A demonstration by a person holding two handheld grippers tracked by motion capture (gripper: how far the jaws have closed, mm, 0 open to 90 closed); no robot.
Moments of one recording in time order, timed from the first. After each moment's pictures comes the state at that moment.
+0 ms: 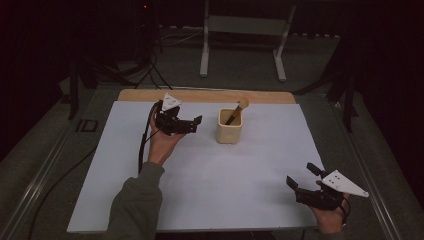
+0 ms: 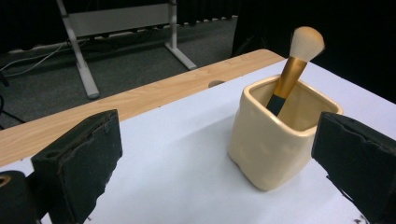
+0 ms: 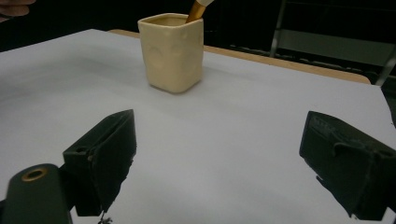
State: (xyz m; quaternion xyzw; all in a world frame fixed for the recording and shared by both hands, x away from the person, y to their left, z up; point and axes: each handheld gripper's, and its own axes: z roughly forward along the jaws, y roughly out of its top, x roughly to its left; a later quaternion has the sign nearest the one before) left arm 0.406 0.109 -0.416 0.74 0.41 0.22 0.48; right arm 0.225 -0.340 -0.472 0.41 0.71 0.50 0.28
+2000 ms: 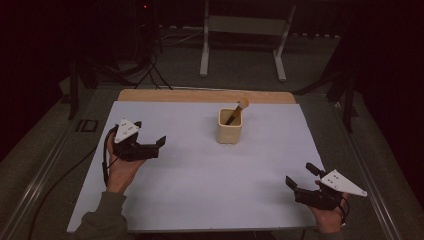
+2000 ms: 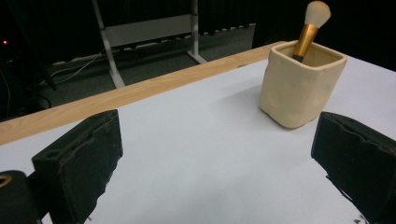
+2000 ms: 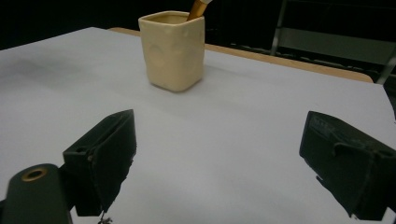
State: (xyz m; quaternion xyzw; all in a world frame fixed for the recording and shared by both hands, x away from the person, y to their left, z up) left arm 0.325 0.201 -0.428 0.73 0.41 0.27 0.48; right arm 0.227 -0.339 -0.473 0.41 0.71 0.50 0.28
